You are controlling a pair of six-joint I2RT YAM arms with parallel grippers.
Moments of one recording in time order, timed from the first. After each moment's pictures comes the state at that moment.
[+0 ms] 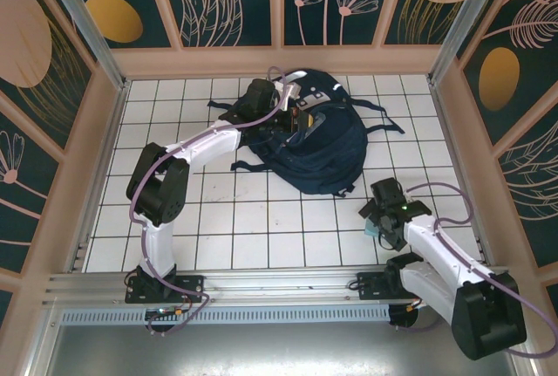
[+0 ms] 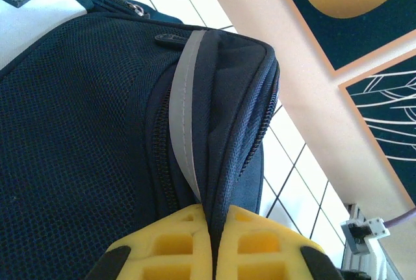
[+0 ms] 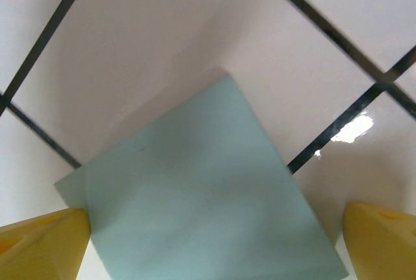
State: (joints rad) left arm -0.59 1.98 1.52 -0.03 0.58 -0.54; right arm 0.34 0.92 0.40 -0.77 0.16 1.08
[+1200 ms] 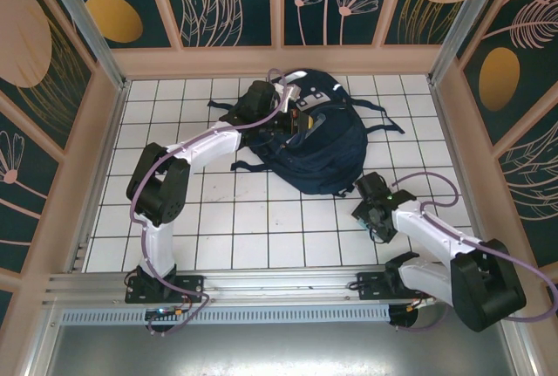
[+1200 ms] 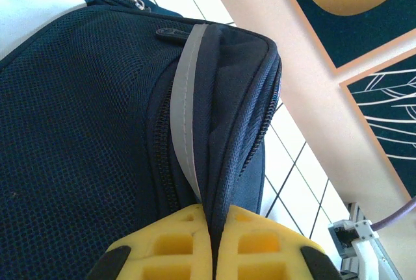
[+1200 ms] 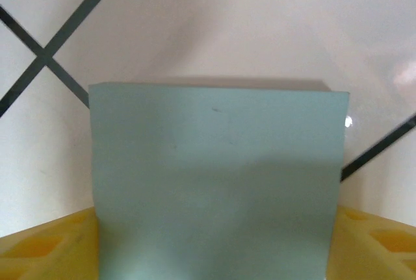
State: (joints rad) left arm -0.59 1.98 1.50 -0.01 0.58 -0.55; right arm 0.43 1.08 0.46 -0.74 0.19 1.10
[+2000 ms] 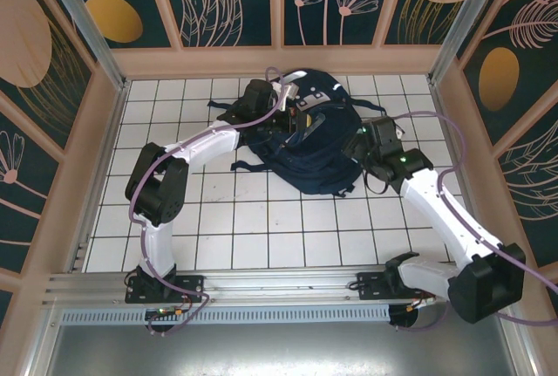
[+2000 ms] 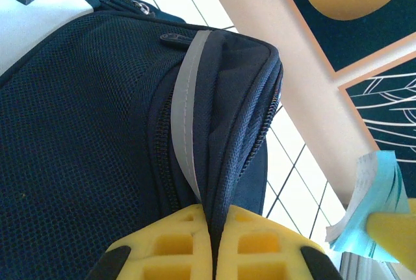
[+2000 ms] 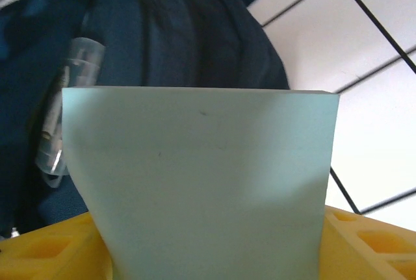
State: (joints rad) left arm -0.58 1.98 1.50 -0.01 0.58 -0.55; right arm 0.40 1.17 0.99 -0.69 0.17 0.86
